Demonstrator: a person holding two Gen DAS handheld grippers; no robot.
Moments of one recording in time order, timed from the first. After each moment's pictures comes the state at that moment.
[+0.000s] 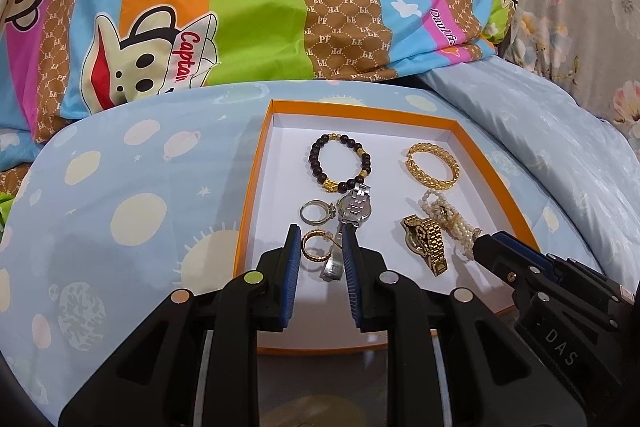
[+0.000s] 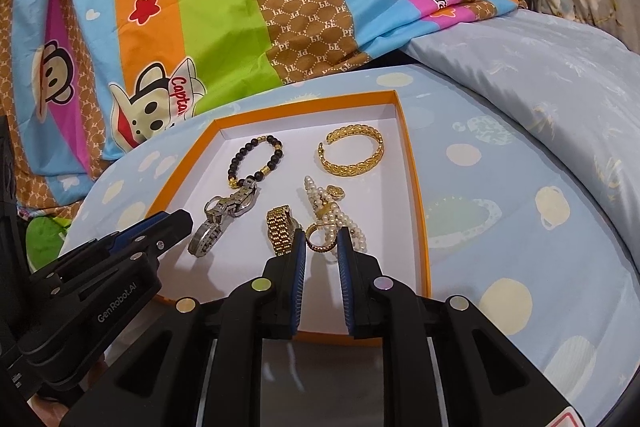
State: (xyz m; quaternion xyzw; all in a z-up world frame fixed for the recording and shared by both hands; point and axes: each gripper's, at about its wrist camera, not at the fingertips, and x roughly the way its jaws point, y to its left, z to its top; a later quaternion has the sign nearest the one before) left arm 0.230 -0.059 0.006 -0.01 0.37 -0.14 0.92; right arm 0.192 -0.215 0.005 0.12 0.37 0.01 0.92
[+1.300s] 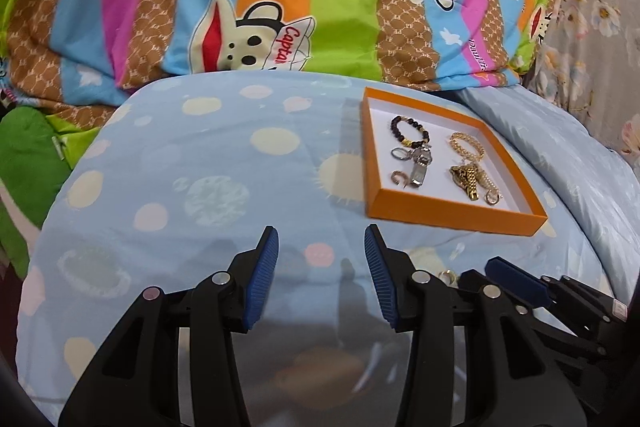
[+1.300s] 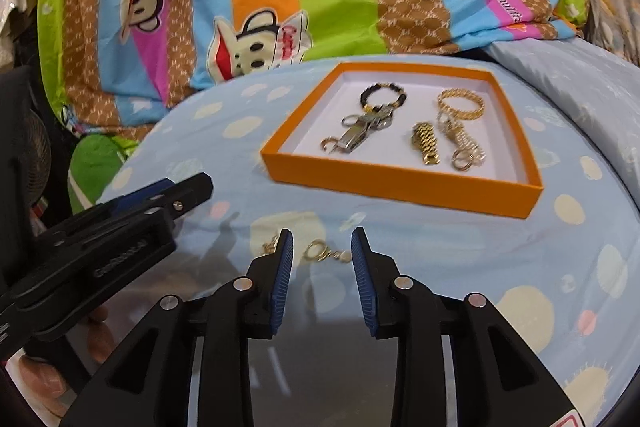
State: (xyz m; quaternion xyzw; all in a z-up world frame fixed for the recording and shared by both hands) left arm 0.128 0.038 0.010 -0.06 0.35 -0.08 0.93; right arm 0.112 -0.122 0.007 0.05 0.40 0.10 0.91
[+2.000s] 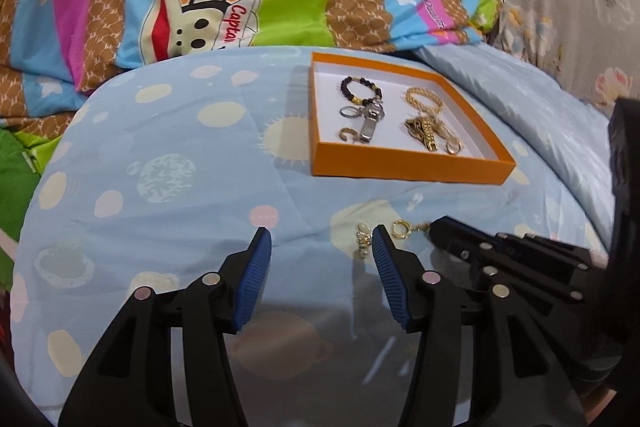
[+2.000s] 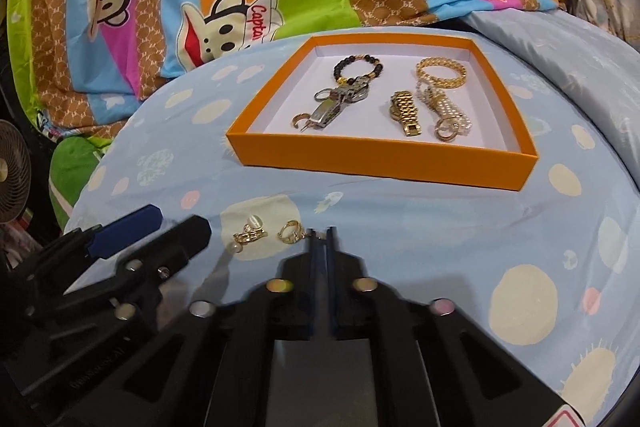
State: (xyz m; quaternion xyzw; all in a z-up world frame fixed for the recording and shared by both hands) left arm 0.120 0.003 0.003 -0.01 0.39 -0.15 0.91; right arm 0.114 -0.139 0.000 0.08 0.42 0.06 0.90
